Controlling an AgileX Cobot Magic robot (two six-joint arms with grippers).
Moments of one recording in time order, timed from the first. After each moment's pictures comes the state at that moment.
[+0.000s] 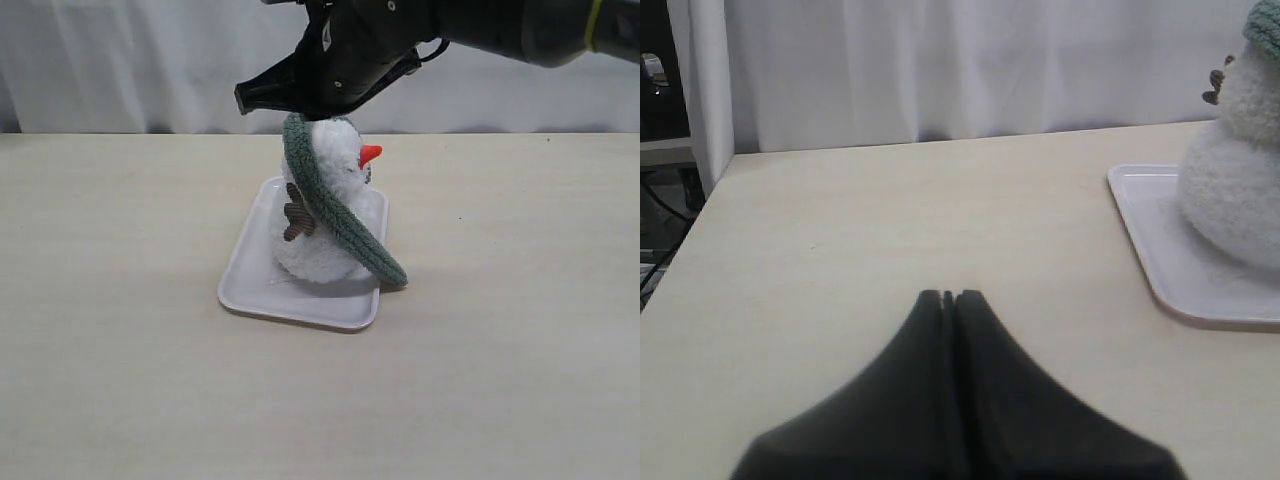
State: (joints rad) left arm -0.09 0.00 0.00 0.02 0.31 0.03; right arm 0.63 1.91 -1.72 -0.28 0.76 0.39
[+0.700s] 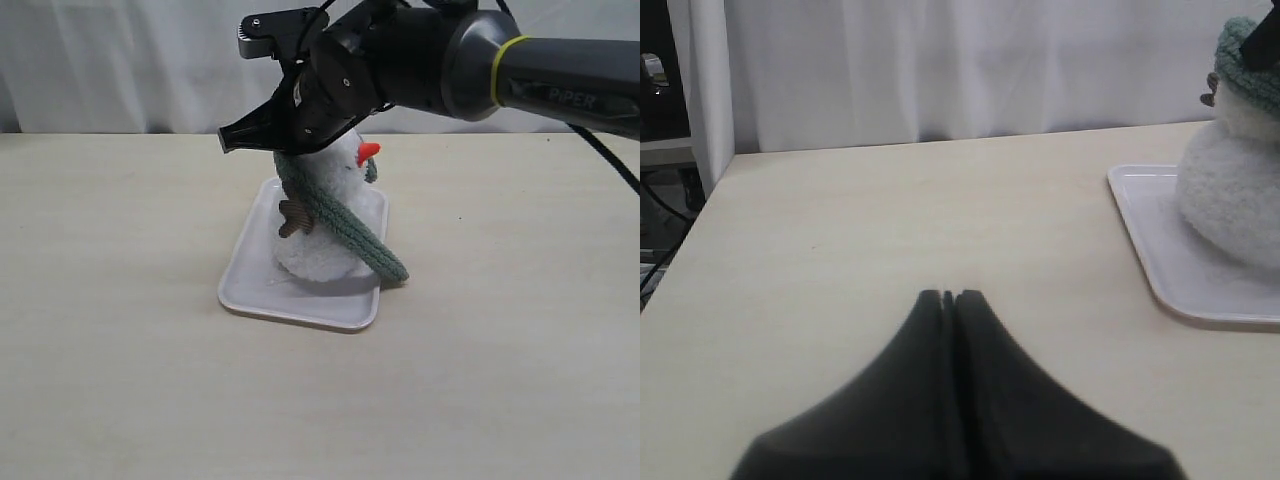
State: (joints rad) left arm -0.09 0.00 0.00 0.02 0.31 0.03; right arm 0.63 2.05 -1.72 -0.30 0.60 0.43
